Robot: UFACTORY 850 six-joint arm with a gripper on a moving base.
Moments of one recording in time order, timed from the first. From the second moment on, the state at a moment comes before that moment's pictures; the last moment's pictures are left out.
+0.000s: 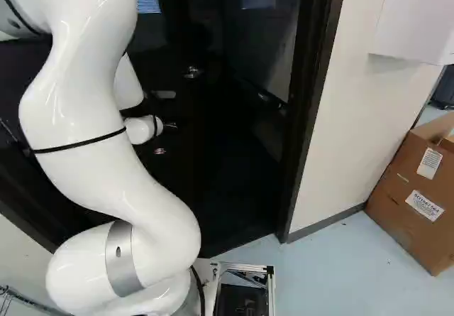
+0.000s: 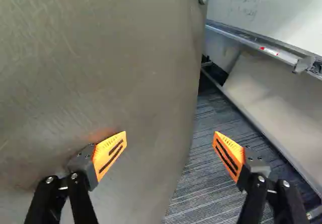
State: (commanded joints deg) arm 27.7 -16.0 -37.2 16.6 47.7 0.0
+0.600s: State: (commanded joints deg) arm 31.3 -20.3 -42.3 15.5 47.7 0.0
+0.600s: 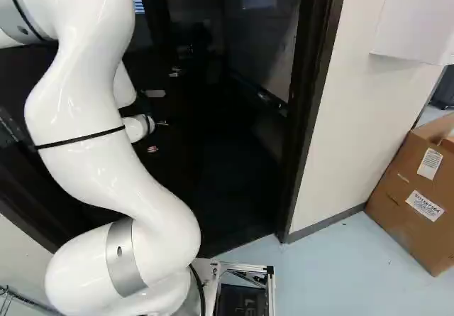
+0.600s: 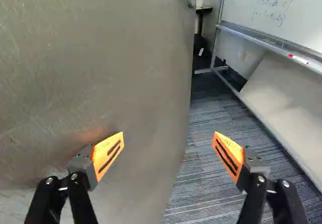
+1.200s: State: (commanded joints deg) arm 34.5 -26.3 -50.0 16.7 47.7 0.0
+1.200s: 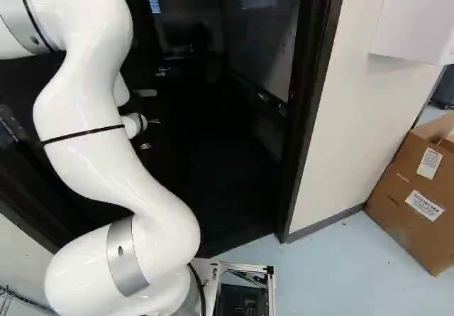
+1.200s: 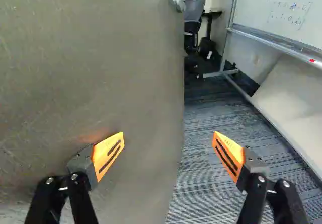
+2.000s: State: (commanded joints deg) arm 38.5 -31.3 -56.6 13.8 47.7 0.0
